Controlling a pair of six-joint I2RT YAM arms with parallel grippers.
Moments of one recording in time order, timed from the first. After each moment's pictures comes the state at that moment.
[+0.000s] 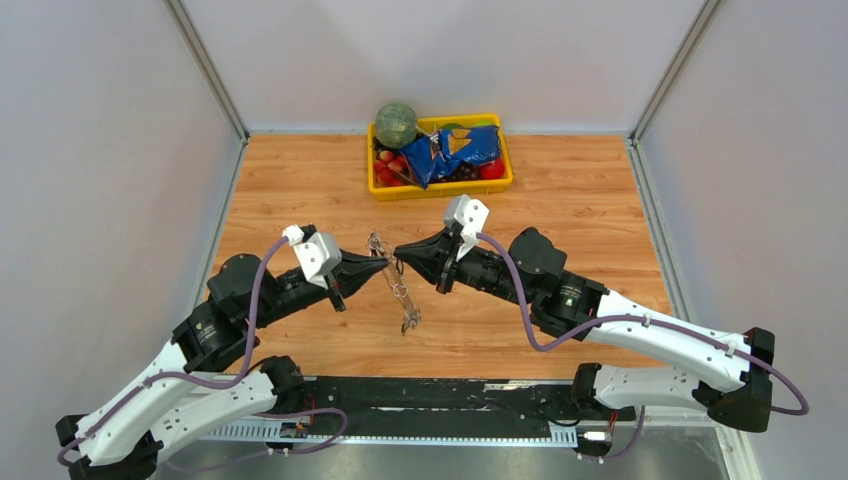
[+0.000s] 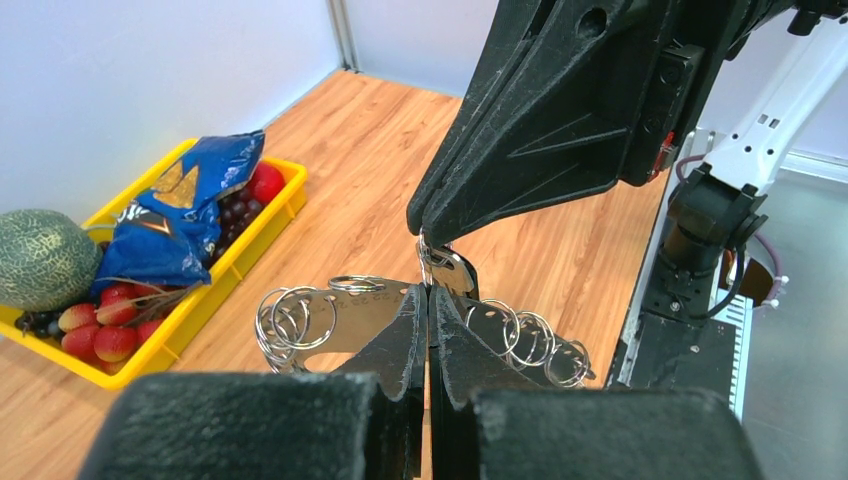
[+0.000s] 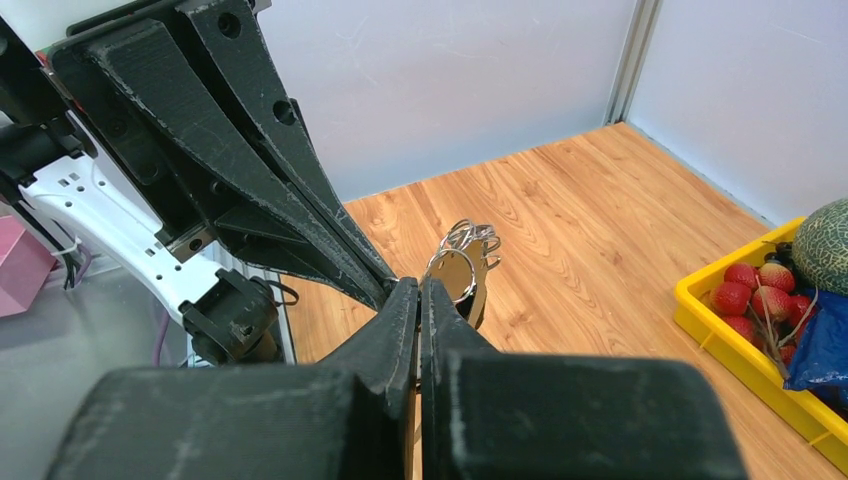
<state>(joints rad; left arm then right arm) -0.91 0.58 0.92 -0.31 0.18 0.07 1.16 1.07 1.04 0.12 -0.03 0.06</state>
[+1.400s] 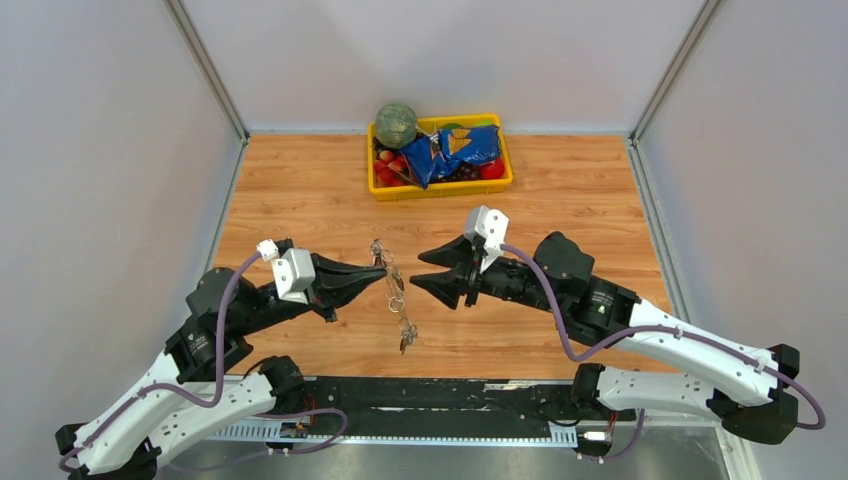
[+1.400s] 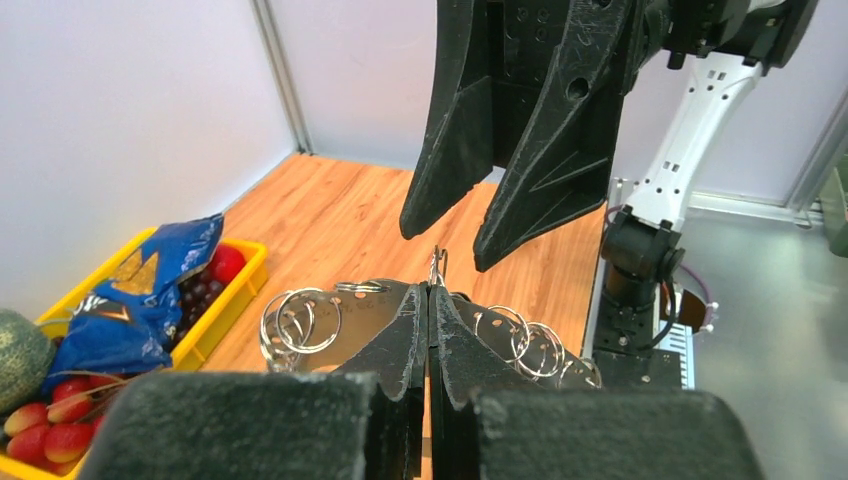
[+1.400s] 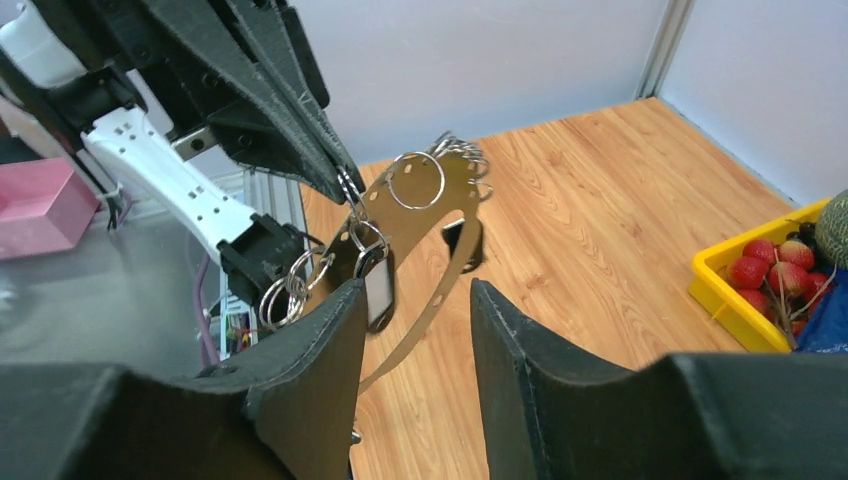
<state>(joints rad) -0.91 0.50 0.87 -0.19 0.30 0.04 1.15 0.95 1.03 -0.03 -0.10 0.06</state>
